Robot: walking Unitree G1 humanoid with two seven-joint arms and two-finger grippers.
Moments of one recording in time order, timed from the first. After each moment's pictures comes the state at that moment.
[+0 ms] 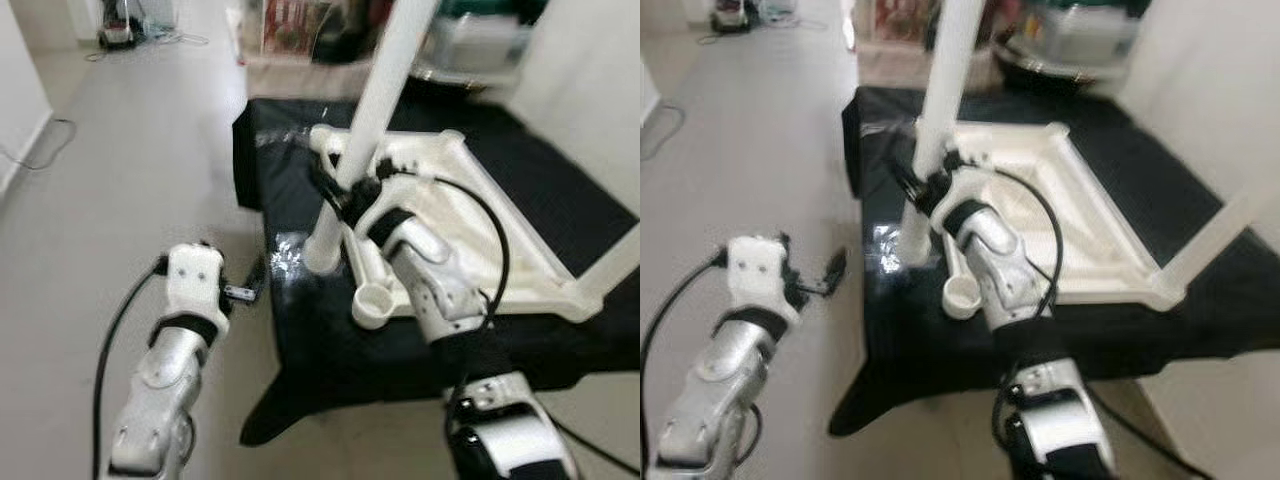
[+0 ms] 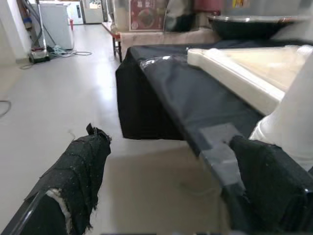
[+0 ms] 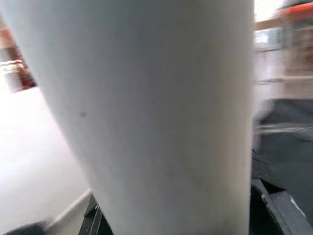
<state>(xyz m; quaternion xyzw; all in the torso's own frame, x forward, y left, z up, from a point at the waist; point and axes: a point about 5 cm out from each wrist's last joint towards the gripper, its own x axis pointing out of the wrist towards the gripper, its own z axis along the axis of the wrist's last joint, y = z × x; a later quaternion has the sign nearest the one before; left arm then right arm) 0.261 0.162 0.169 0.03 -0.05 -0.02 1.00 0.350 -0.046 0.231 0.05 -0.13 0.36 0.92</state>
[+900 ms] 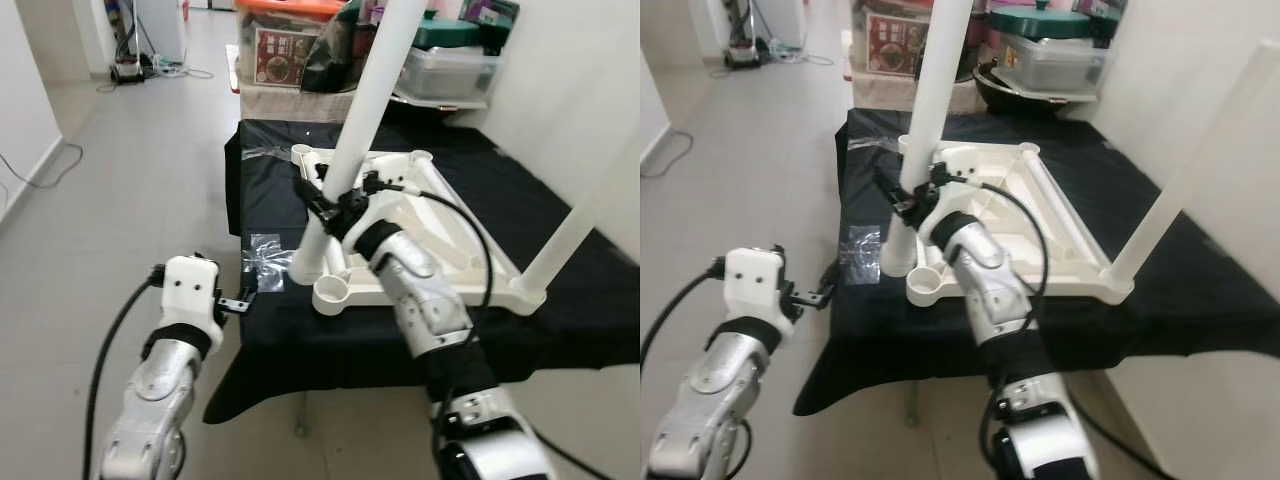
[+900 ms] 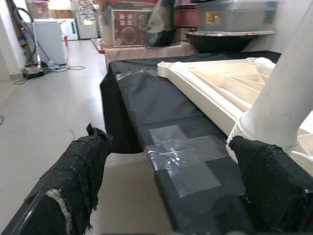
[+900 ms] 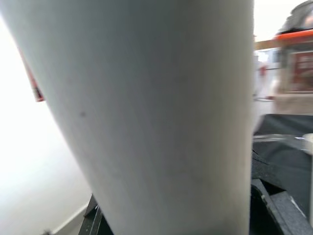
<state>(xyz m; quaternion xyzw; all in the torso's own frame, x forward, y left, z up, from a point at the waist) 0.262 0.151 0.169 0.03 -0.06 -0.04 1.00 0.353 -0.062 0.231 0.05 -0.14 0.34 0.93</state>
